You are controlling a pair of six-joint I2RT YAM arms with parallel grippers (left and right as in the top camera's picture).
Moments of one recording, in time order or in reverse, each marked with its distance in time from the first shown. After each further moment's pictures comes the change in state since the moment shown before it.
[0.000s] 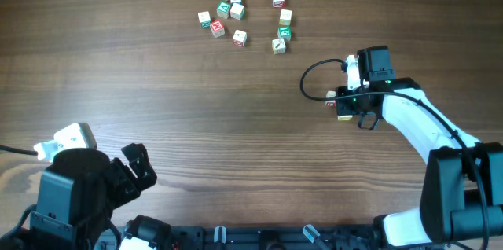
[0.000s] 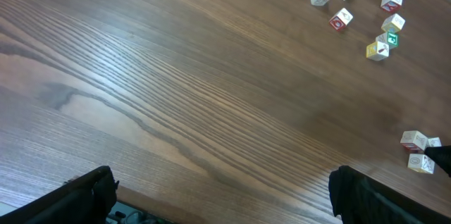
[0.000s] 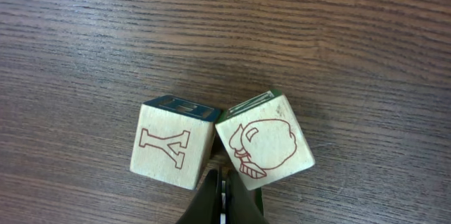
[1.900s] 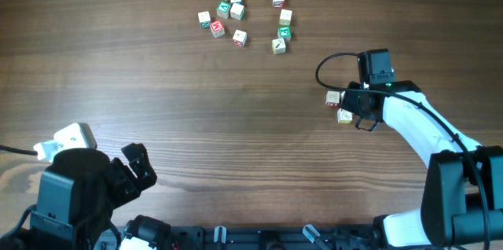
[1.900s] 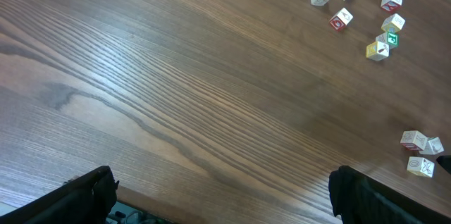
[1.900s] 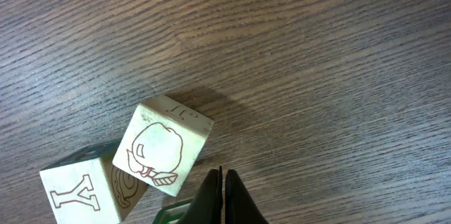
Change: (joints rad) left arm 0.000 0.000 0.000 0.000 0.000 0.000; right arm 0.000 -0.019 -0.023 -0.005 0.192 0.453
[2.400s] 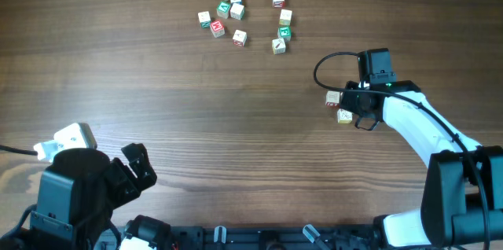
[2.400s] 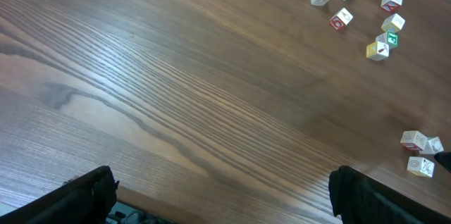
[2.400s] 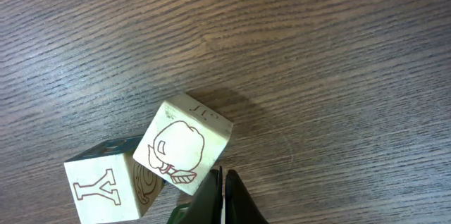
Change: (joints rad) left arm 0.000 0.000 0.000 0.000 0.000 0.000; right arm 0.000 0.000 0.000 0.020 -0.040 -0.041
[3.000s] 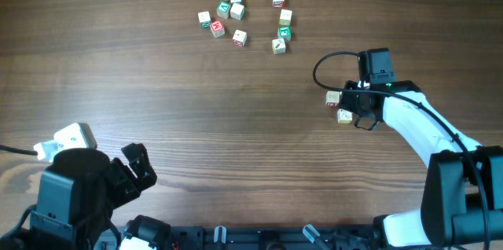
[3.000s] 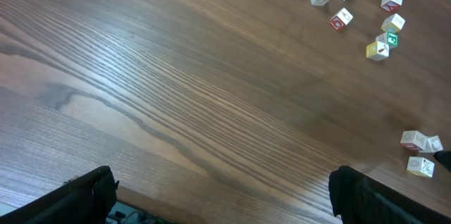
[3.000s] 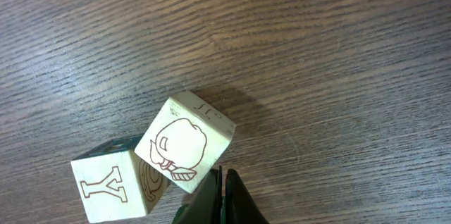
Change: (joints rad) left arm 0.000 0.000 0.000 0.000 0.000 0.000; right arm 0.000 0.000 0.000 0.003 -0.015 -0.012
